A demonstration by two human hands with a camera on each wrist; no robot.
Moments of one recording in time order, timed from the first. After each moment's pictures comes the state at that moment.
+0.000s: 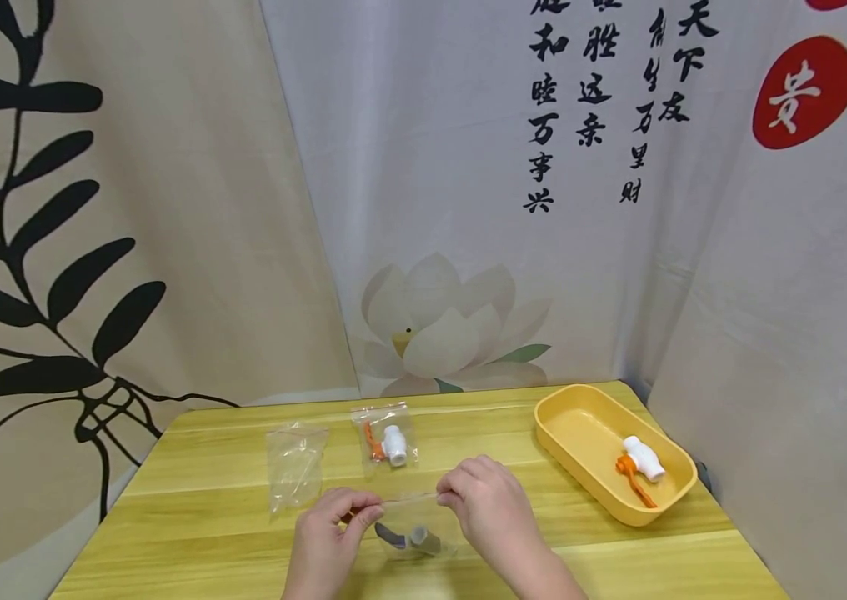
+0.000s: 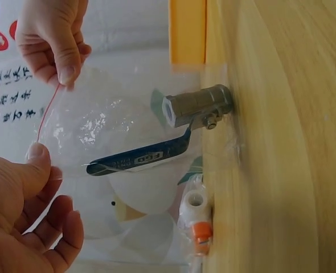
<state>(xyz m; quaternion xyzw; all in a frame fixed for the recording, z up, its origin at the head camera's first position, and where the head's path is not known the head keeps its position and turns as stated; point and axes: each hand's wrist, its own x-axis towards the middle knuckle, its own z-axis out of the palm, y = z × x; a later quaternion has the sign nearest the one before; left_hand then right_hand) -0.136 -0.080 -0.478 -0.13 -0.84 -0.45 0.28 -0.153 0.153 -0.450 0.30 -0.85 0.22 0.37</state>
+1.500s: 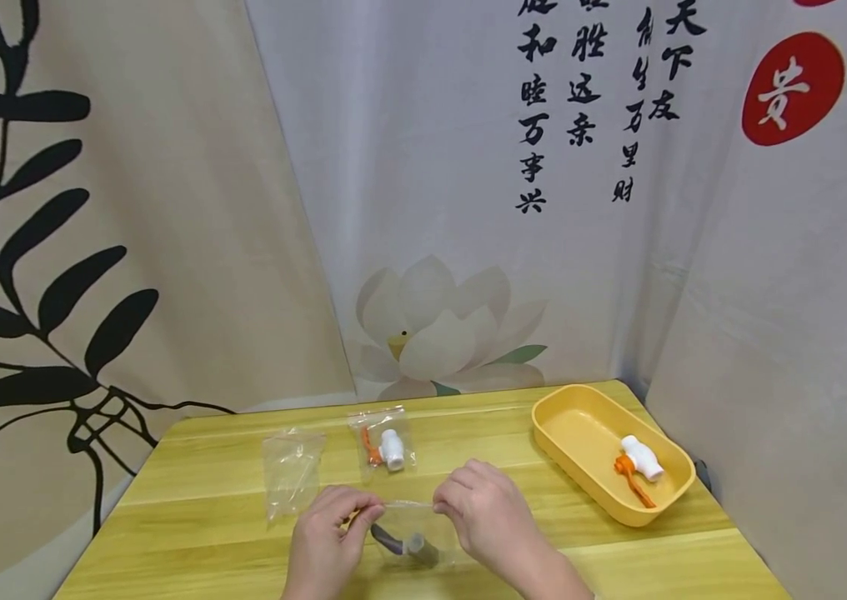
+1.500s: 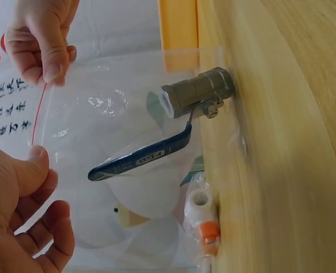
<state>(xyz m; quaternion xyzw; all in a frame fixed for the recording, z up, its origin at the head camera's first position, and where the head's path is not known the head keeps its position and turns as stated) -0.146 -0.079 -0.479 -0.20 -0.83 -0.33 0.40 -0.161 0.163 -0.452 0.40 -0.80 0.20 0.40</state>
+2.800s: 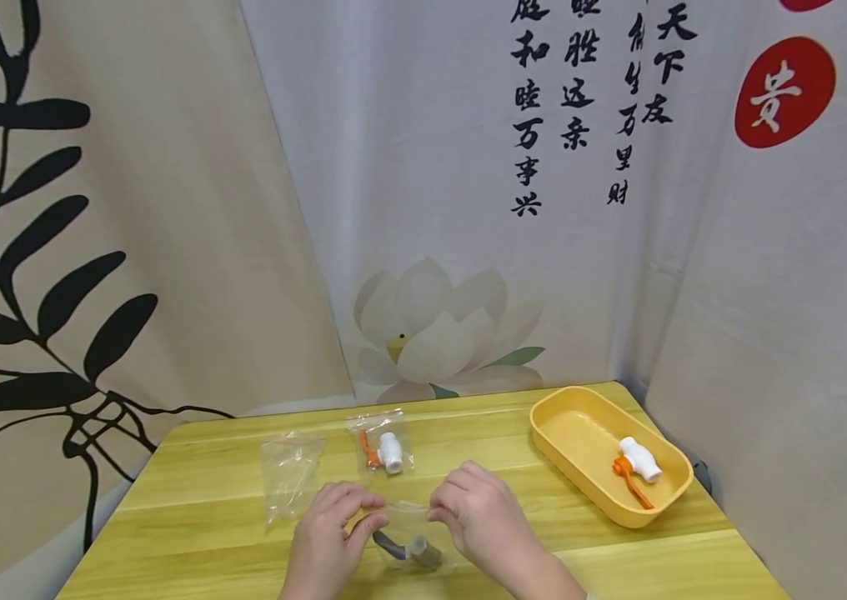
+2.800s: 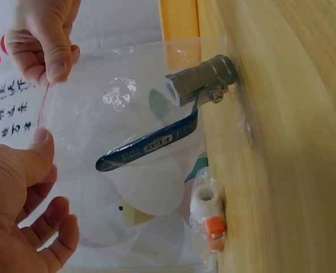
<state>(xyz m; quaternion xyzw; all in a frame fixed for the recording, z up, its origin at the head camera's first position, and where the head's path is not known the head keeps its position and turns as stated) -0.147 -0.077 -0.475 -0.22 -0.85 -0.31 0.37 -0.162 0.159 -0.456 0.40 -0.79 0.21 0.41</state>
